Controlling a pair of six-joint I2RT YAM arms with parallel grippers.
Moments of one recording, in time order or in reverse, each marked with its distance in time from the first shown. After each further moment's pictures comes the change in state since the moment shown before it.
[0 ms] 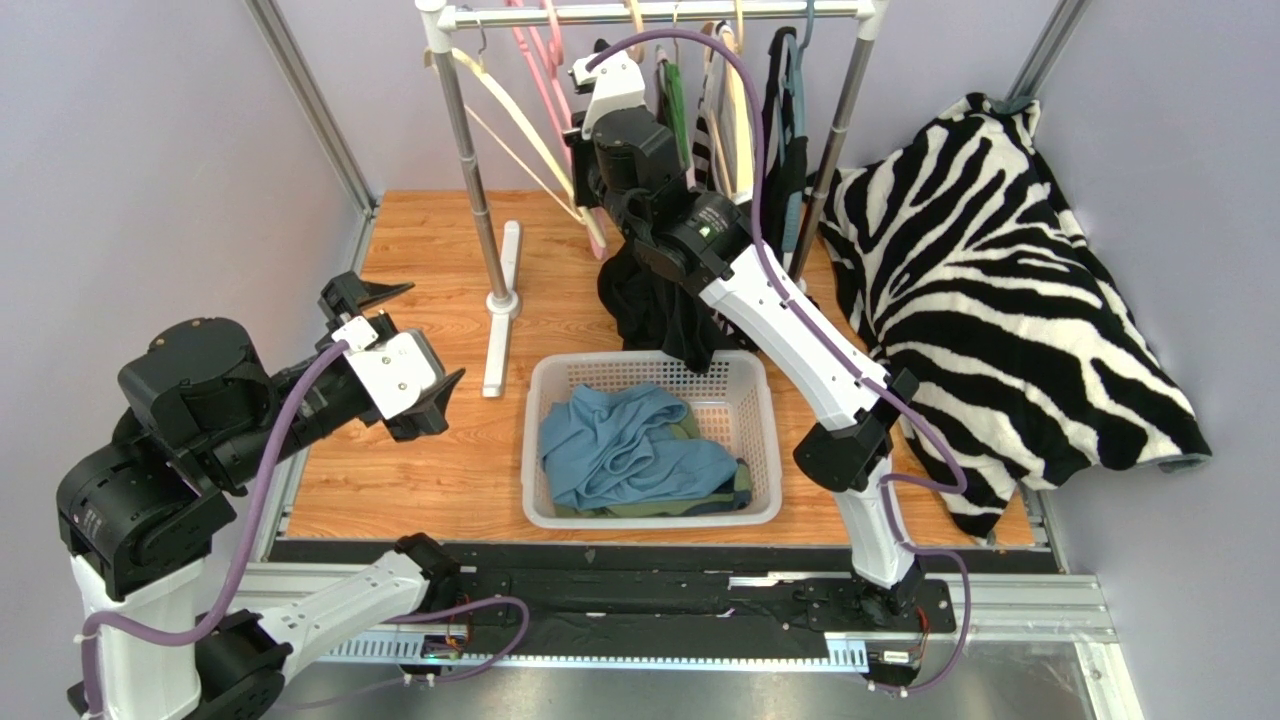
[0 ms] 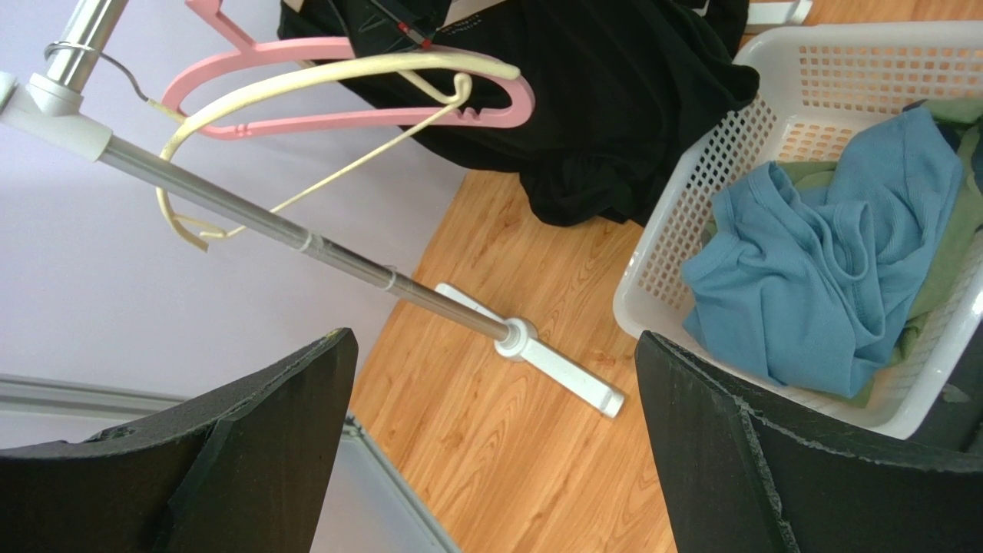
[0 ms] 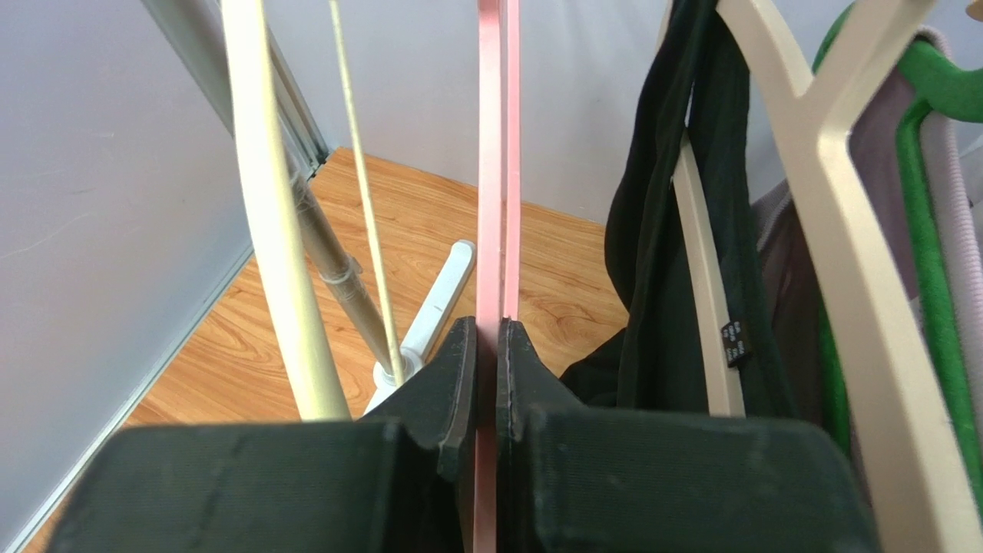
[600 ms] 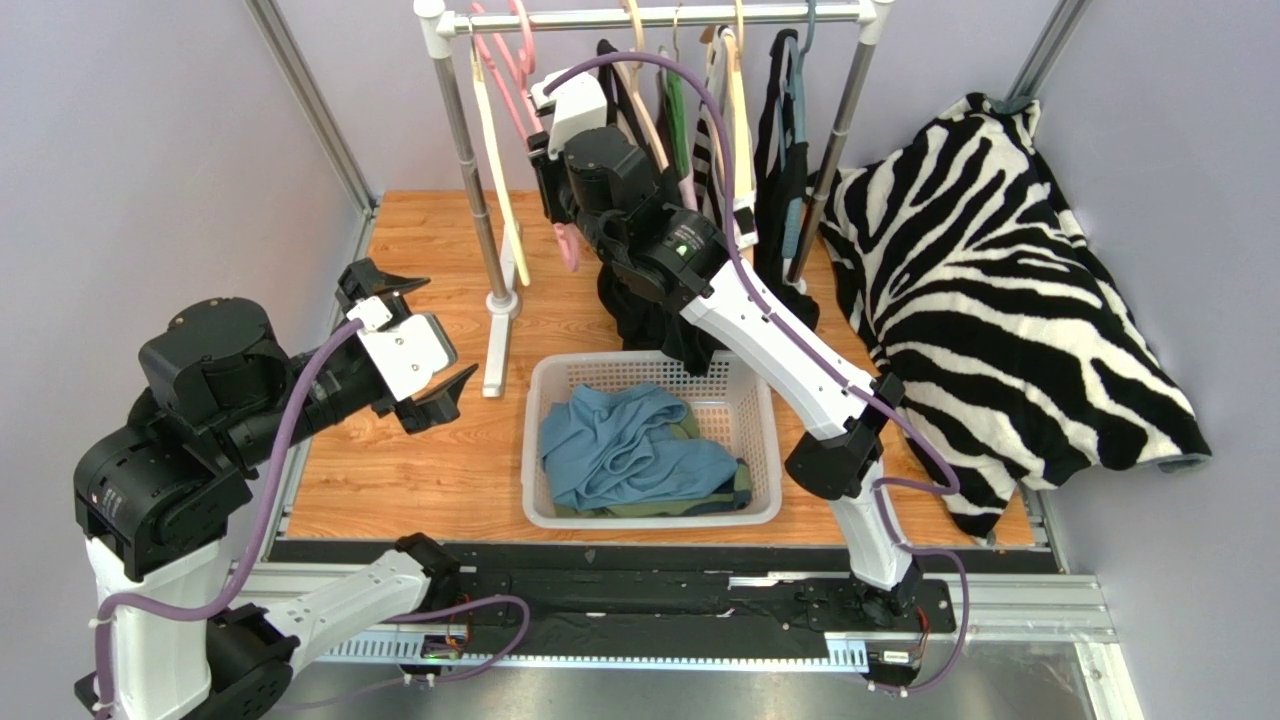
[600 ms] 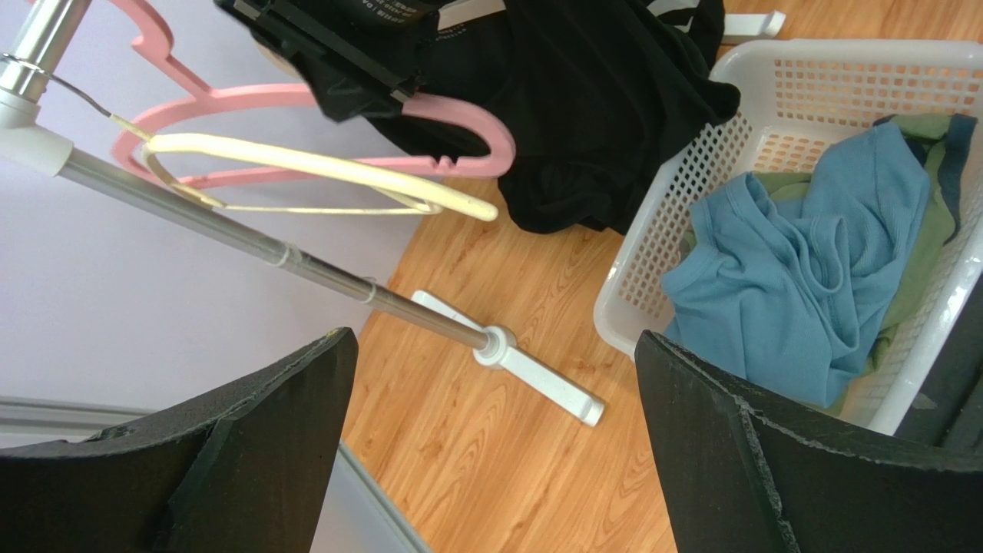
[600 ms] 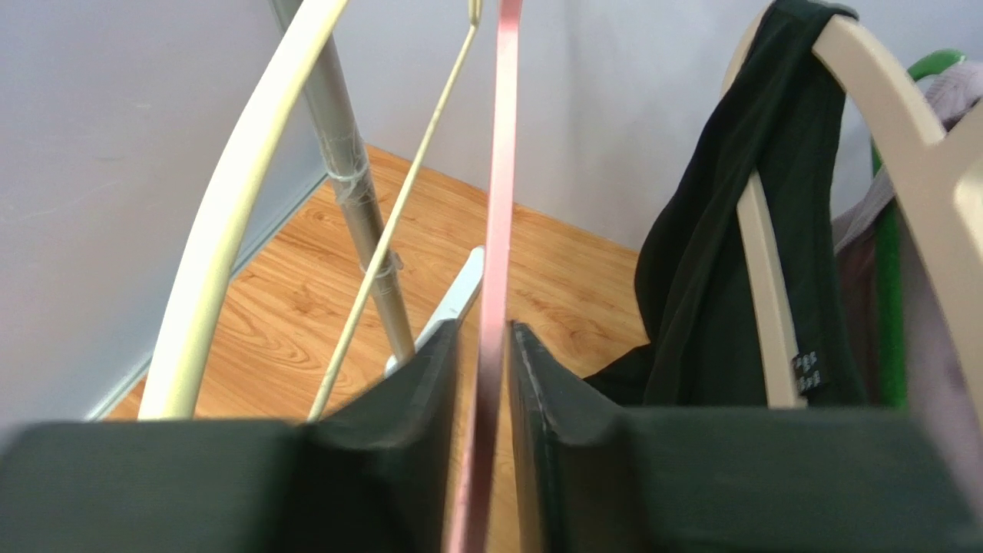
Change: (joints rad) left arm 0.032 0.043 0.019 0.000 0.059 -0.026; right arm 0.075 0.019 0.006 0.047 0.024 -0.091
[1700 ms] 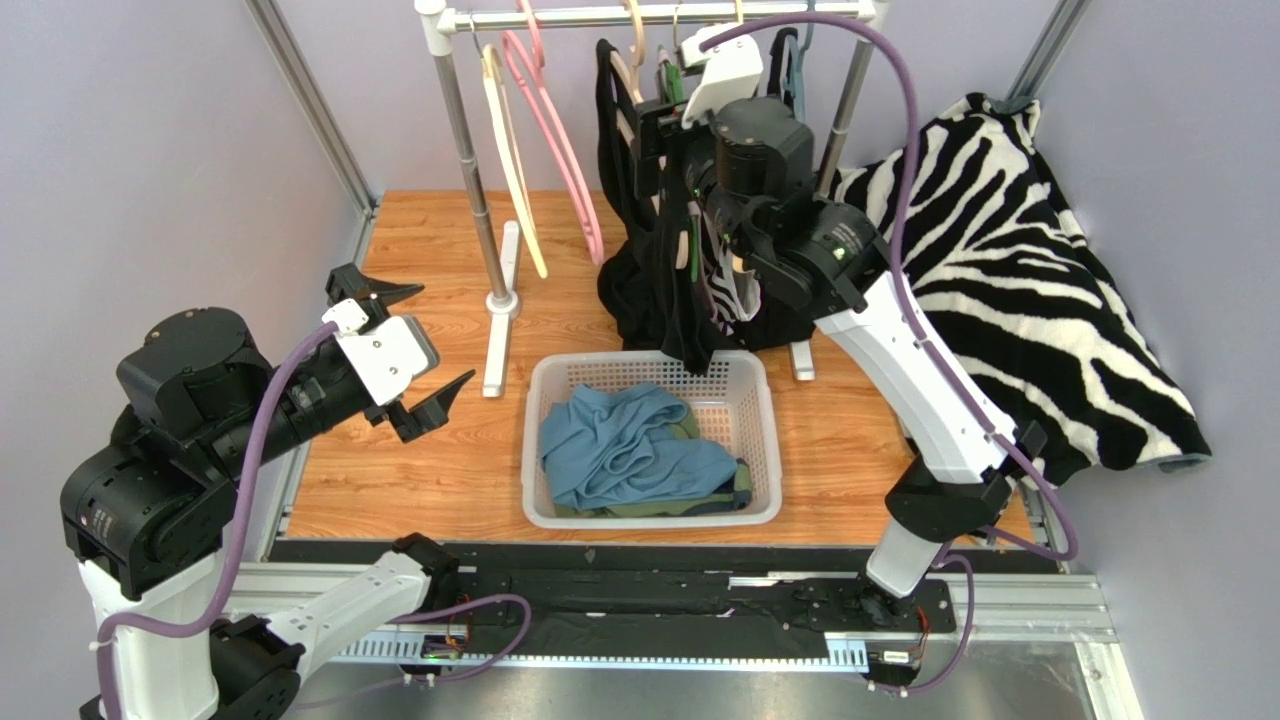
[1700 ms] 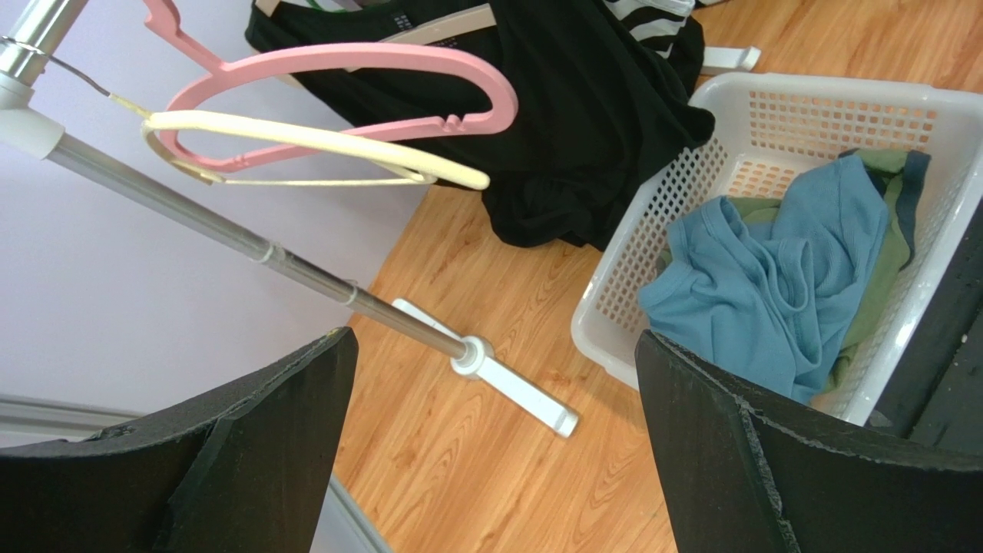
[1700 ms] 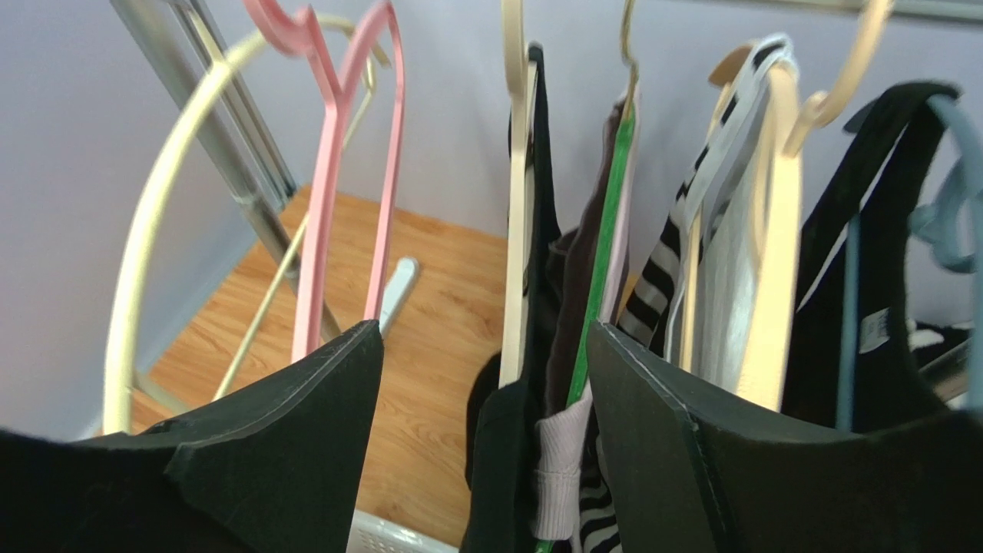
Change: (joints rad) left arm 0.074 -0.021 0.005 0.000 0.093 -0.048; right arm -0.102 -0.402 -0.260 -0.073 -0.007 0.021
